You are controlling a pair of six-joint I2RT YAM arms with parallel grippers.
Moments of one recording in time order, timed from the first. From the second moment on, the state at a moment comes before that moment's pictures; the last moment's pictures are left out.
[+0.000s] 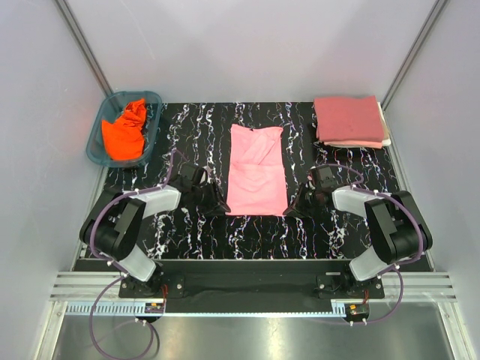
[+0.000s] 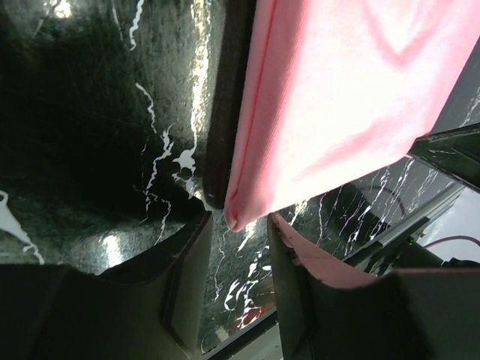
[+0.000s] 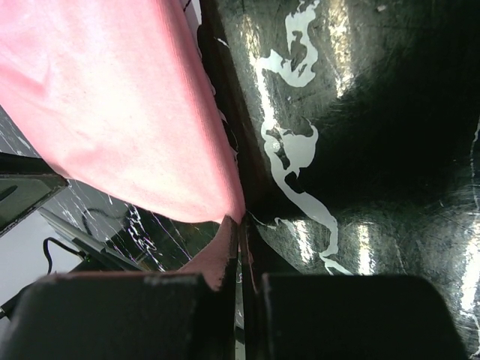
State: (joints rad) left arm -0.43 1.59 0.72 -0.15 0.43 -0.77; right arm 0.30 1.56 0.66 -0.17 -0.43 0.76
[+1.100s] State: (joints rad) left arm -0.70 1.16 0.72 -0.37 0.28 -0.83; right arm 0.30 0.82 0.60 -0.49 -0.38 0.81
